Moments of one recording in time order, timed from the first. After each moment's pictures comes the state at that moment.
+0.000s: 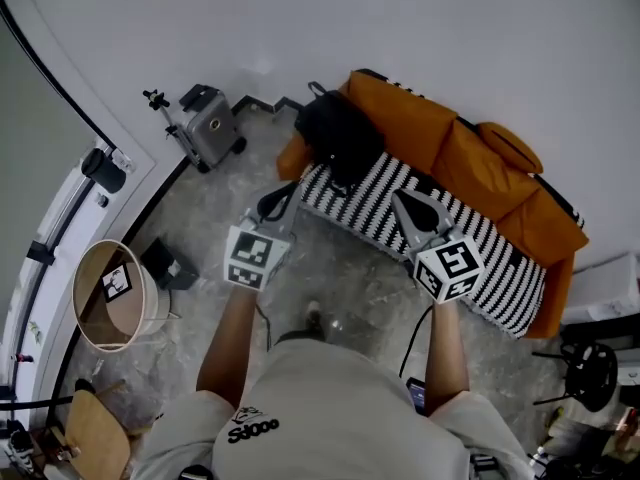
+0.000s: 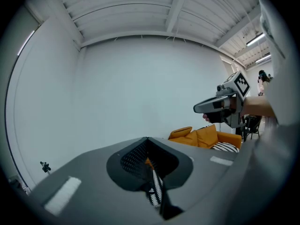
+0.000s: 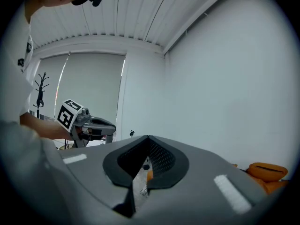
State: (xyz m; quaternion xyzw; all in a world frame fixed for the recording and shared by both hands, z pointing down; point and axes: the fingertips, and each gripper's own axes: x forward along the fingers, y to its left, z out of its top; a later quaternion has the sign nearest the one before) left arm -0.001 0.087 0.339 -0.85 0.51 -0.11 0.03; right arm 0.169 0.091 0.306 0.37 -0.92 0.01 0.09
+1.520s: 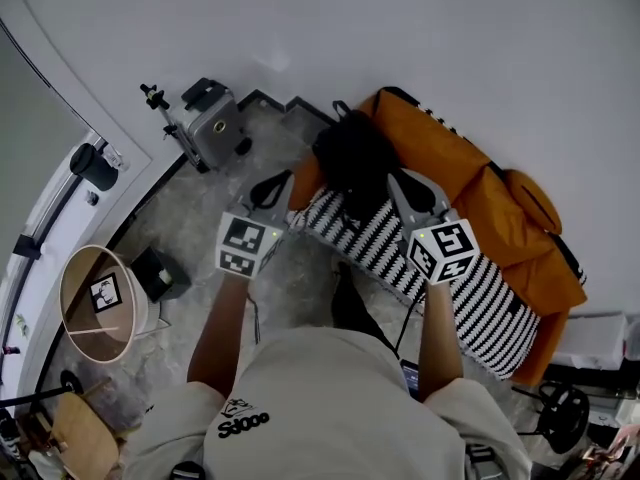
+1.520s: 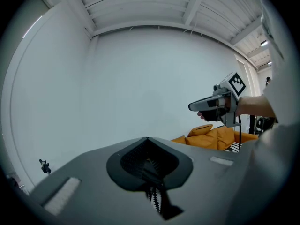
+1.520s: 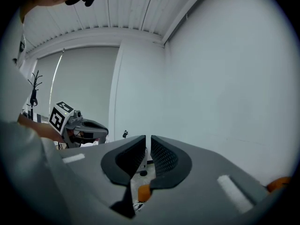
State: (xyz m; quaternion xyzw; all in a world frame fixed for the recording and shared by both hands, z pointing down) left arm -0.122 -0.123 0.371 -0.83 0.55 -0.10 0.00; right arm 0.050 -0.153 0.327 0.35 -0.93 0.02 0.10
